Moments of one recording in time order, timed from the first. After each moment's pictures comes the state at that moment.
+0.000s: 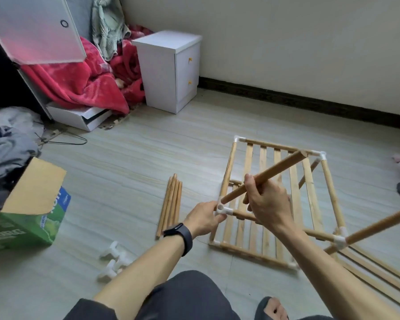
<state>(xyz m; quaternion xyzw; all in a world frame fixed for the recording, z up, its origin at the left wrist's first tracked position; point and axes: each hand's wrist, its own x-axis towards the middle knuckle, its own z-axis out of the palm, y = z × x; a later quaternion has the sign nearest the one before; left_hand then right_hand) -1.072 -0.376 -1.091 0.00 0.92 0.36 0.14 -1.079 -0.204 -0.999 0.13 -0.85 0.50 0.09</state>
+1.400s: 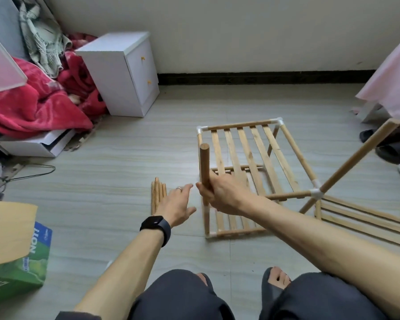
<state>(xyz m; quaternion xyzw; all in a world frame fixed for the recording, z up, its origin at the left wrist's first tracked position) -1.095 -0.412 -1.088 0.09 0.98 0.11 0.11 -1.082 -0.226 -1.004 0.23 -0.93 0.27 -0.07</state>
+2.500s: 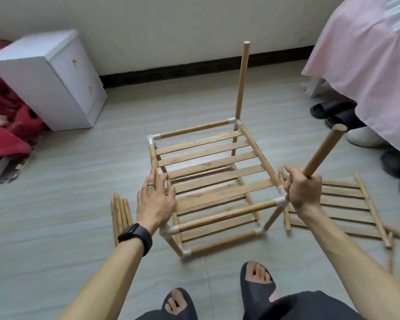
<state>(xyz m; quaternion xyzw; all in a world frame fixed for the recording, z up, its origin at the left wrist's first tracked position) -1.136 -0.336 -1.093 0.08 0.97 0.23 0.01 -1.054 -0.001 -1.056 -0.29 -0.66 0.65 0.25</state>
